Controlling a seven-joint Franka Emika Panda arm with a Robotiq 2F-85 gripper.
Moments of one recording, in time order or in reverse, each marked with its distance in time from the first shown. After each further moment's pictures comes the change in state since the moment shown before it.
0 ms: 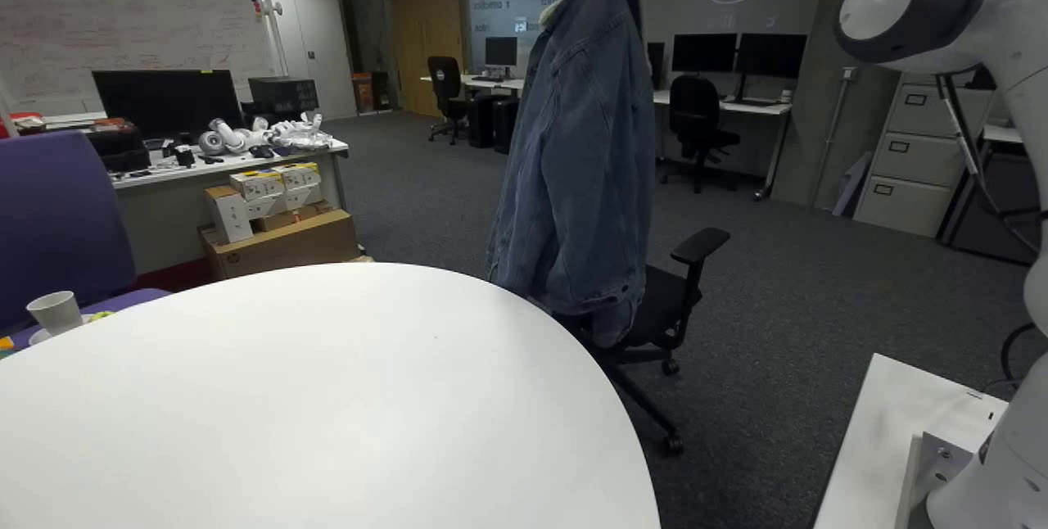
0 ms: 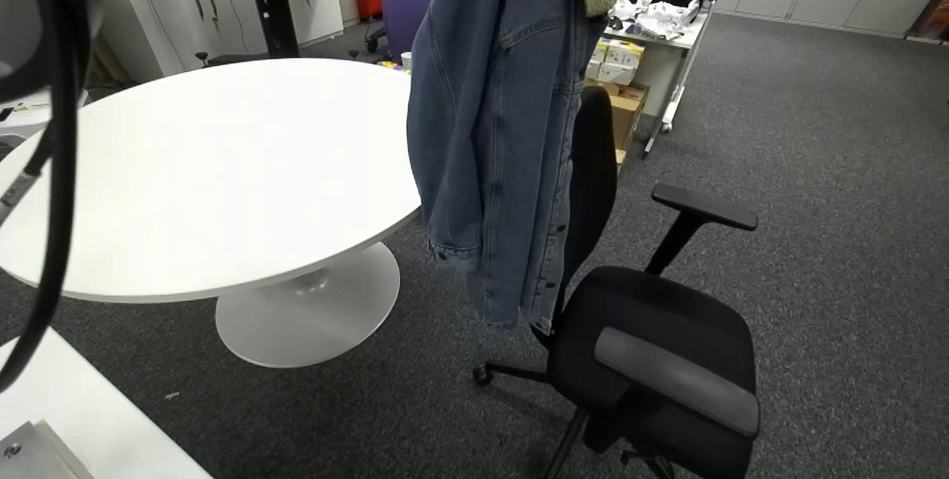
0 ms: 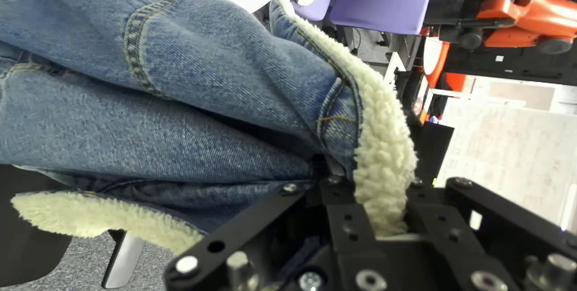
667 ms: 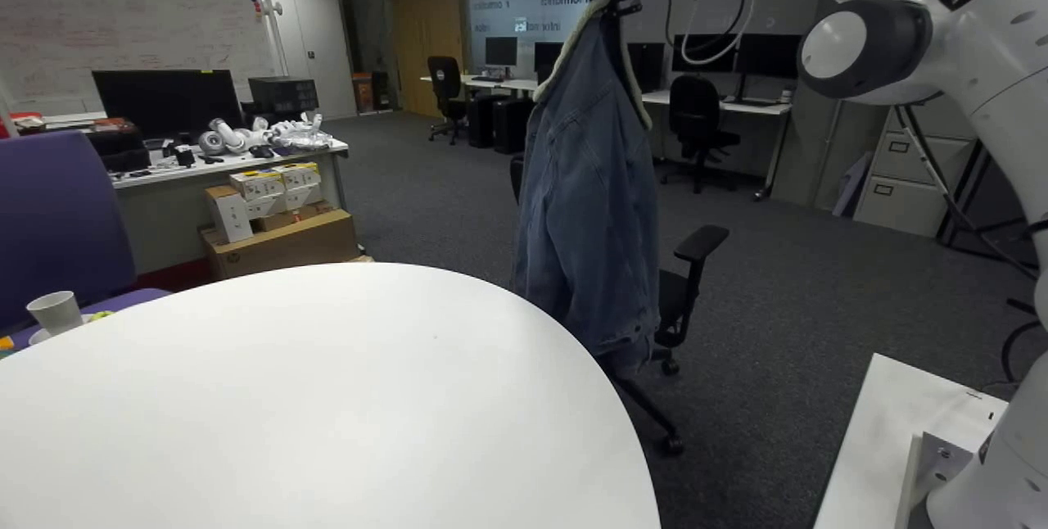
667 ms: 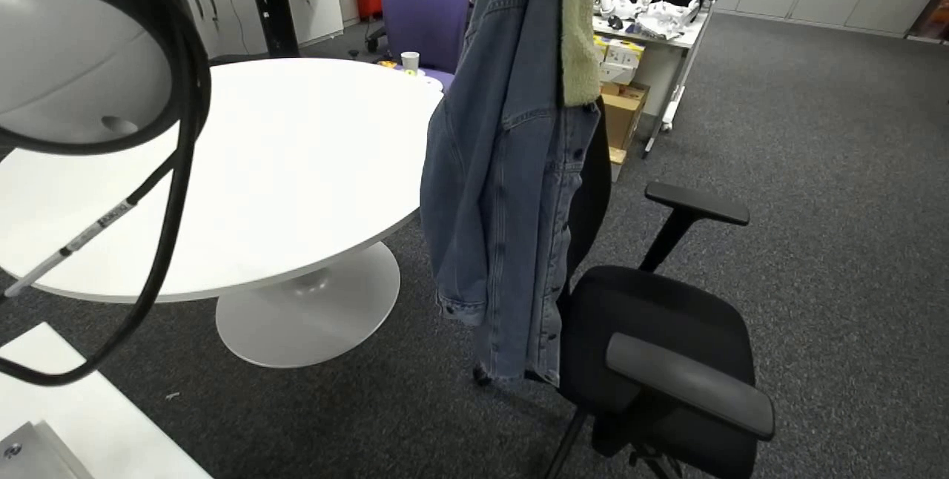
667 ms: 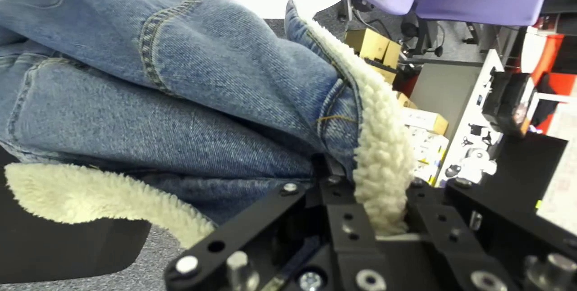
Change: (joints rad) arm 0.086 0.134 -0.044 -0.001 -0.150 0.003 -0.001
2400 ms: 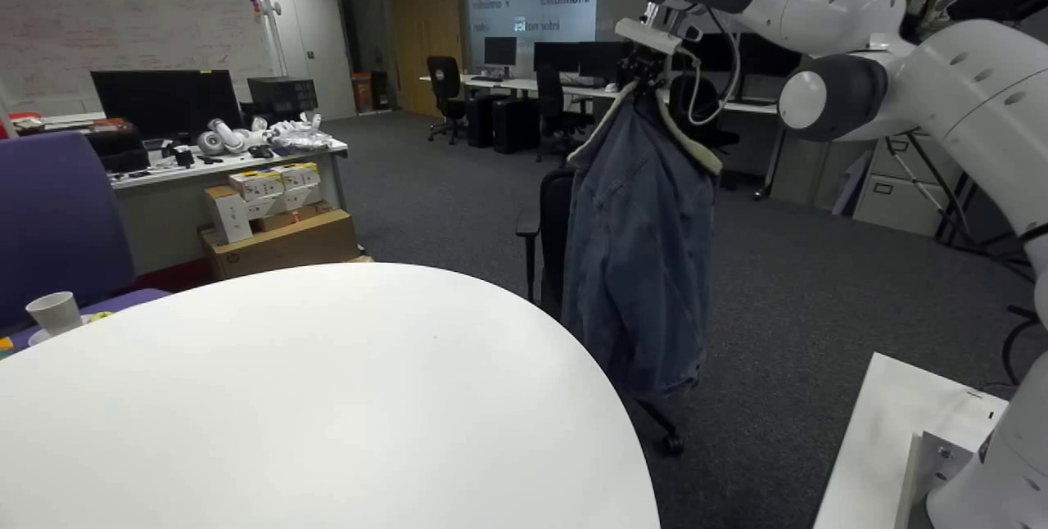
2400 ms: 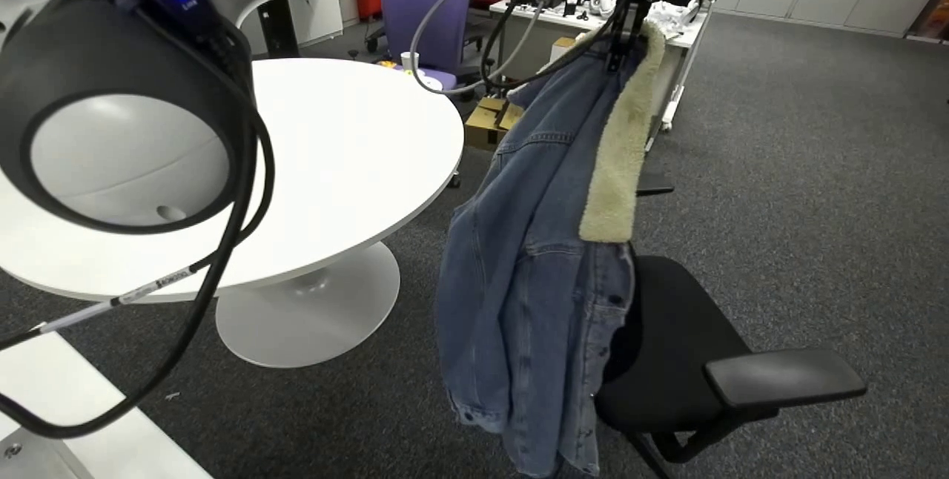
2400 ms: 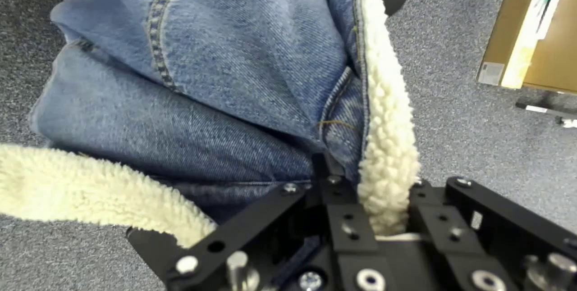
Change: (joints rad) arm -0.002 0.170 -0.169 -0.013 -0.225 0.014 0.184
